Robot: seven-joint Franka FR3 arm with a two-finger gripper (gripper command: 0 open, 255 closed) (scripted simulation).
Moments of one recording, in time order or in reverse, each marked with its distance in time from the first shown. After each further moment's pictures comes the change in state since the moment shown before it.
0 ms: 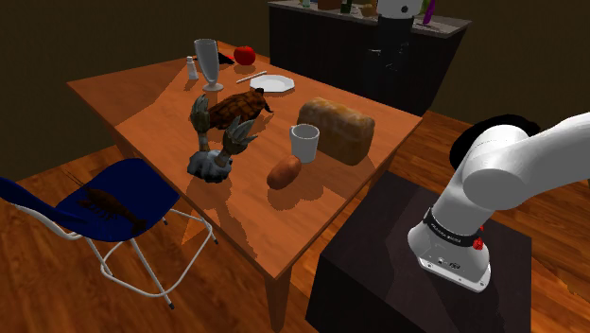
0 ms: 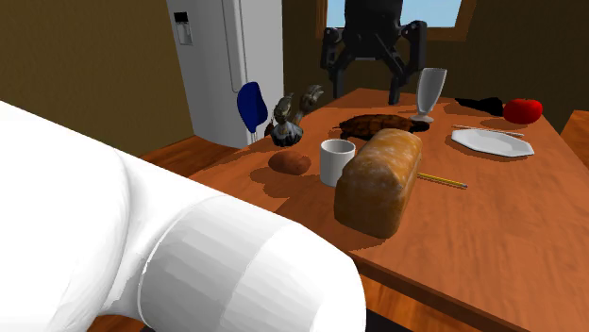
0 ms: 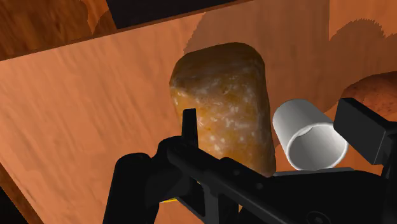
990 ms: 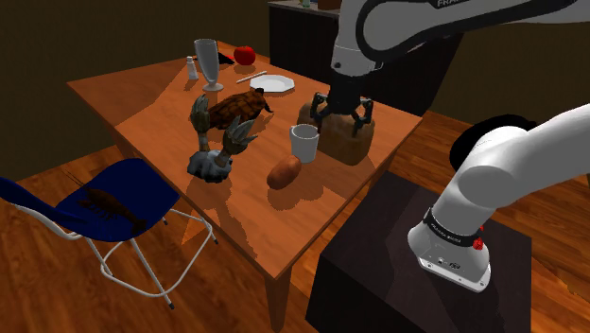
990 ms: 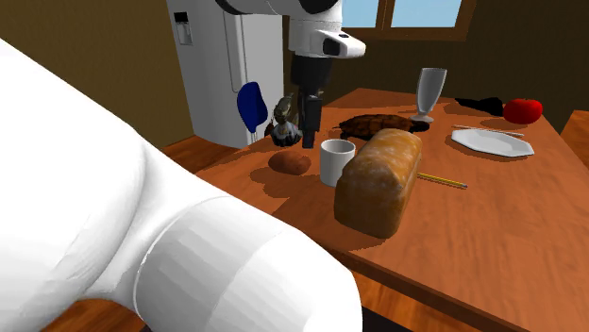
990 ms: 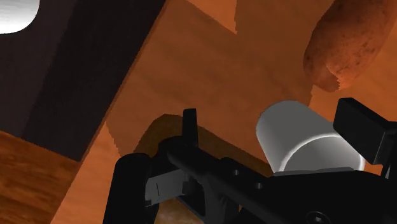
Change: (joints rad) arm -0.098 0.122 0.319 -0.173 0.329 0.340 0.836
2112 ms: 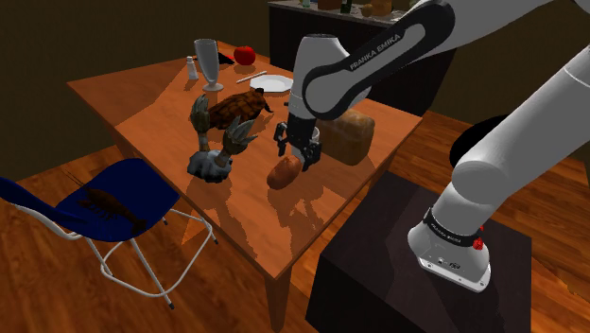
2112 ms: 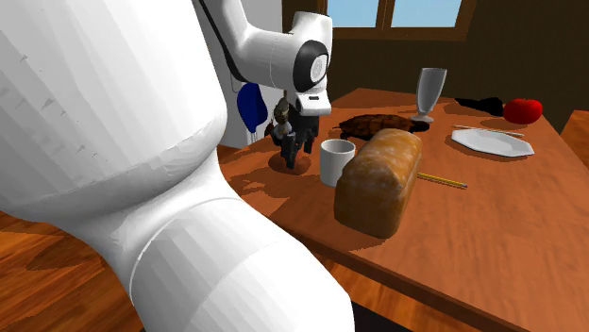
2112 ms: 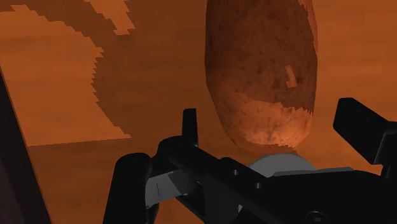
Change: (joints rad) arm -0.141 0.429 0.278 0.046 0.070 0.485 0.655
